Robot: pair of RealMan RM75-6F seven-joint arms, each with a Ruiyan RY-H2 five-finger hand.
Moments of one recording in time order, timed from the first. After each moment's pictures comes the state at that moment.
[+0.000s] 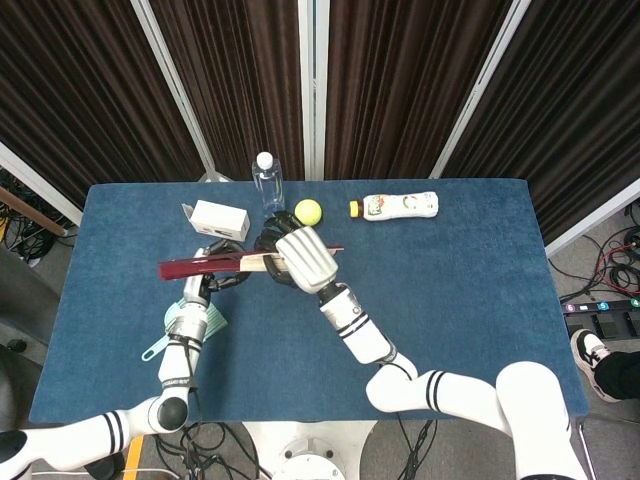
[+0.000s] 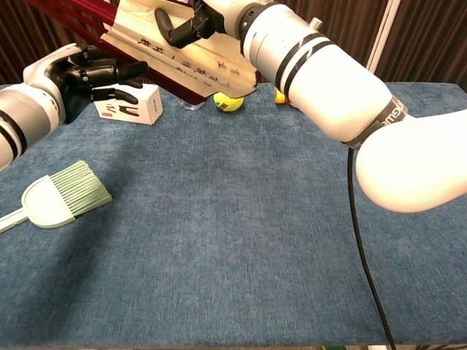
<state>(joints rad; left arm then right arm) -0.55 -1.78 -0.45 -1.46 1.02 1.05 -0.60 1.05 -1.90 0.39 -1.20 -1.31 1.10 -0.04</state>
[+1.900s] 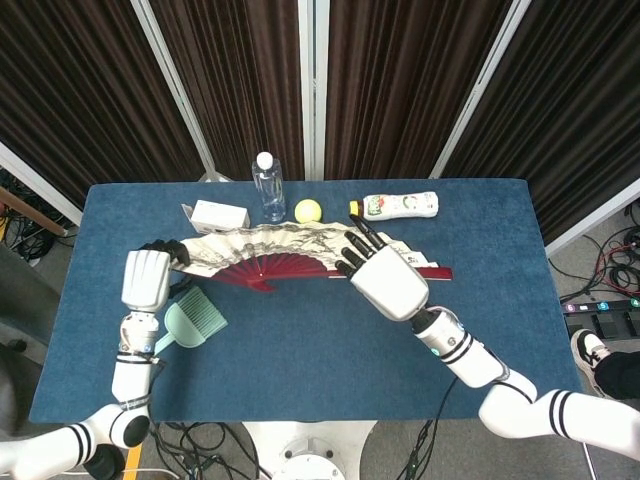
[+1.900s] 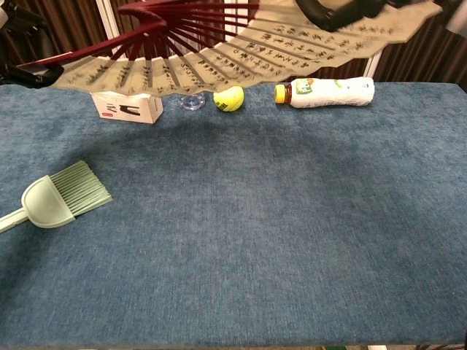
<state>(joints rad) -0.48 -1.67 -0.27 -1.34 1.33 1.44 0.32 0.80 -1.35 0.15 -1.61 -1.64 1.25 -0.48</state>
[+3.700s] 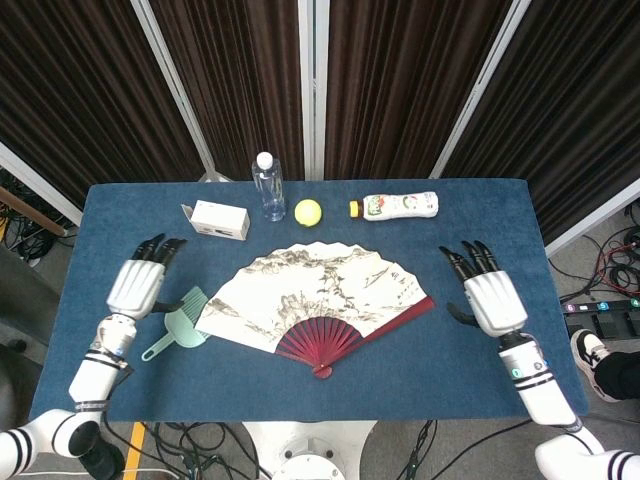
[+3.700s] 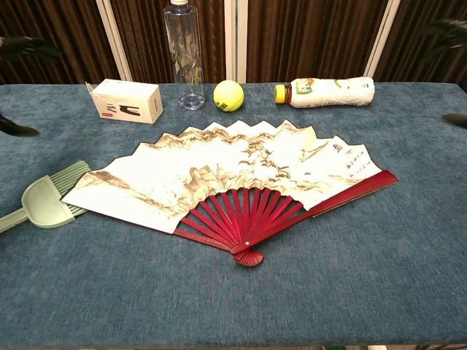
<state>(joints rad) -0.47 -1.37 -0.16 -1.49 1.26 1.16 0.14 0.45 -1.27 0.07 -1.52 -1.44 1.29 -0.08</state>
